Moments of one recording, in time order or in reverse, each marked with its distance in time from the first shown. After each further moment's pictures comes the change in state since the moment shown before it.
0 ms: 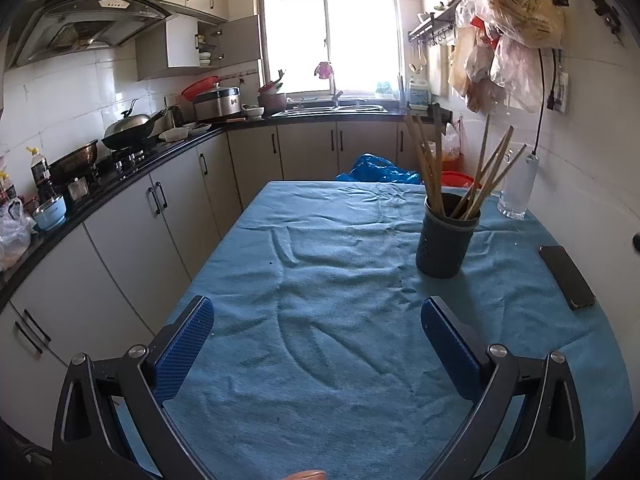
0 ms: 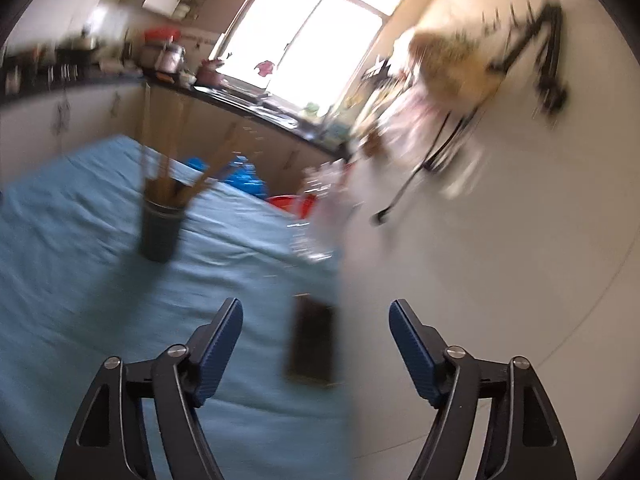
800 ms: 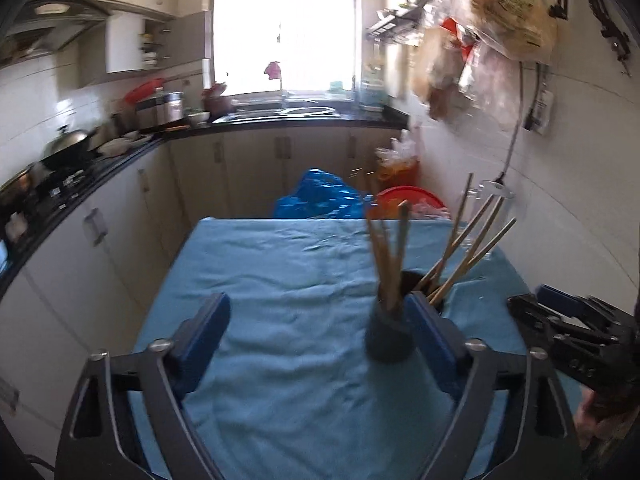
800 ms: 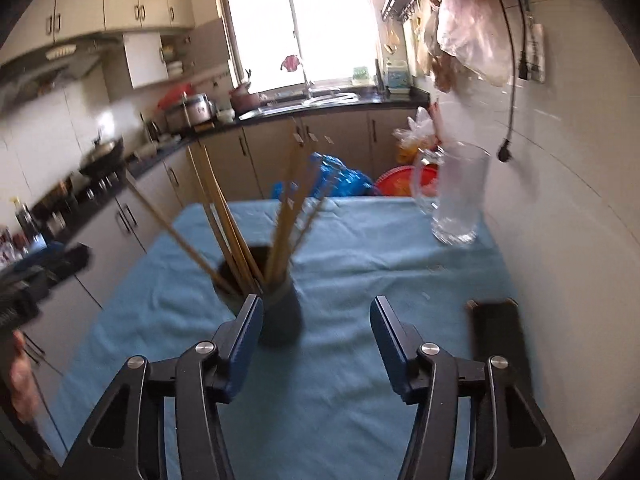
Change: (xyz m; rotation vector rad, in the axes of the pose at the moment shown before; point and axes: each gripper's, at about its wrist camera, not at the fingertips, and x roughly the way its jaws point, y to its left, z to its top) left arm 0.085 -0.039 0.121 0.047 0.031 -0.212; right arm 0.126 0.016 0.062 0.509 0.085 0.575
